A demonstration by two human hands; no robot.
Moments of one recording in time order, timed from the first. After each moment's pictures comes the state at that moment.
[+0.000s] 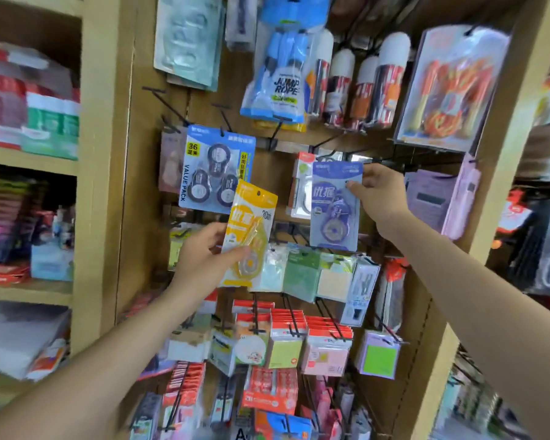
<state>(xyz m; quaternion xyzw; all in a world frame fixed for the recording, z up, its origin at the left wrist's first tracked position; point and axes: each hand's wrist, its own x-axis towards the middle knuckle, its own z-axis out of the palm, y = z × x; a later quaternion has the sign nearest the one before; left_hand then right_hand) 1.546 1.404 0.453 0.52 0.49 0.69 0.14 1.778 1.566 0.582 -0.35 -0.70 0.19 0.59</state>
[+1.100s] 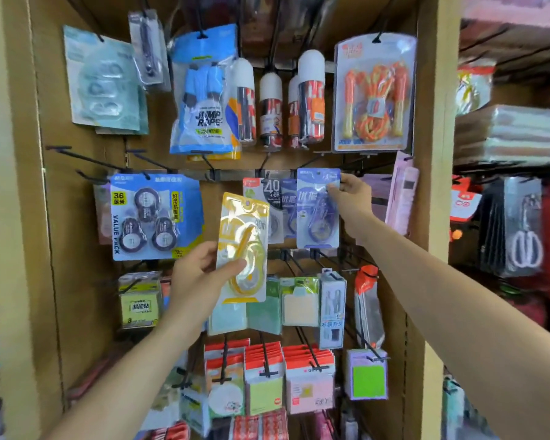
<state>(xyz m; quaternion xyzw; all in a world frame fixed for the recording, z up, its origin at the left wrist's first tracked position) 1.628 1.453 0.493 0.52 0.45 0.71 0.16 1.830 1.660 0.596 -0.29 -0.59 0.31 0.69</state>
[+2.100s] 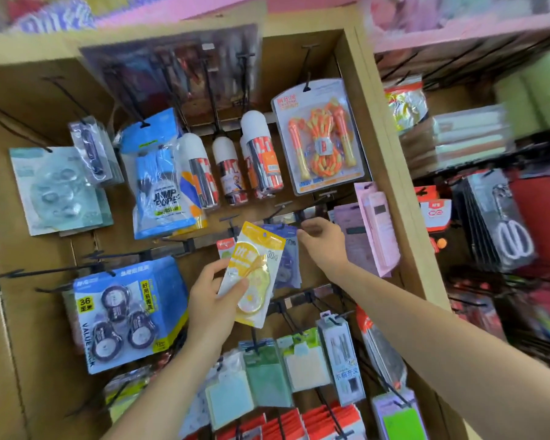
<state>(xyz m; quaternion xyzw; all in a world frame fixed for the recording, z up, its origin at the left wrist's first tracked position) 1.645 1.533 0.559 0.57 0.47 0.67 0.09 1.830 1.688 0.592 -0.34 -0.59 0.22 0.69</state>
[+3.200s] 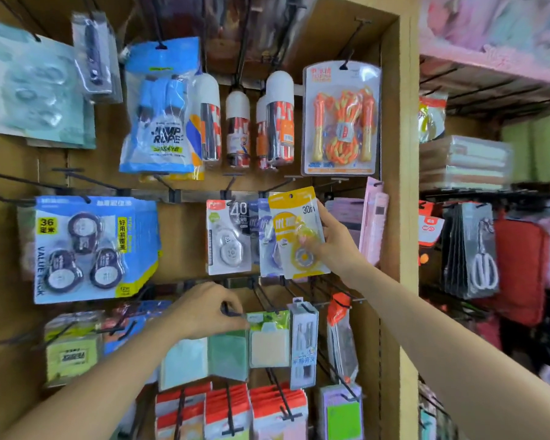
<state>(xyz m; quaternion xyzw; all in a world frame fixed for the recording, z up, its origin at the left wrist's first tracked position) 1.597 1.591 0.506 0.78 0.57 0.22 -0.09 1.865 1.653 0.567 -0.24 -0.75 0.26 0.55</state>
